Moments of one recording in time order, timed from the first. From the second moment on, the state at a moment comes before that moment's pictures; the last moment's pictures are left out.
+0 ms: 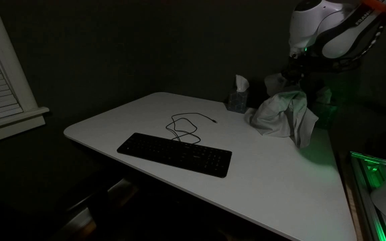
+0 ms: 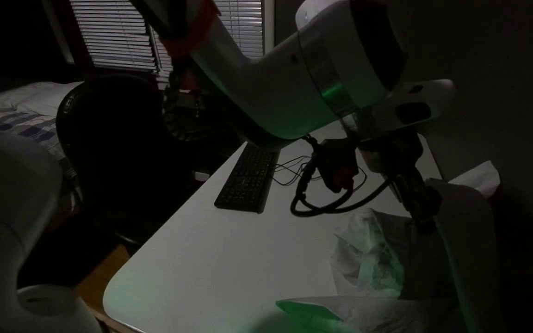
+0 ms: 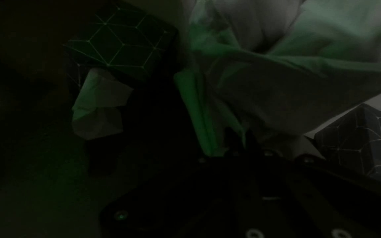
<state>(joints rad) -0.86 -0.22 0.11 -2.60 -0.96 2.60 1.18</state>
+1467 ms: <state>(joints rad) -0.50 0.09 -0.21 -2.31 -1.43 2.39 1.86</state>
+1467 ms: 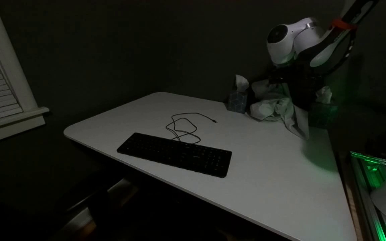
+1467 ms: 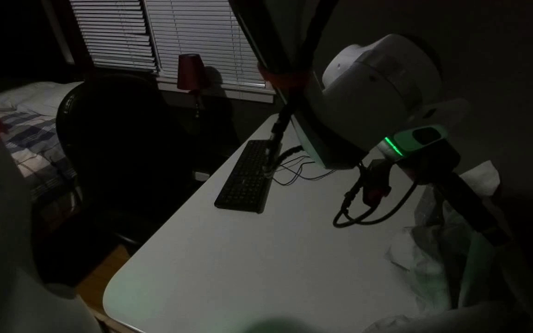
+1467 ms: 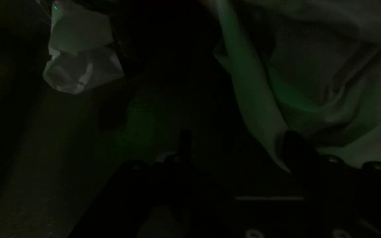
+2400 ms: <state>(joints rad) -0.36 -0.18 -0.32 -2.53 -0.57 2.53 0.81</state>
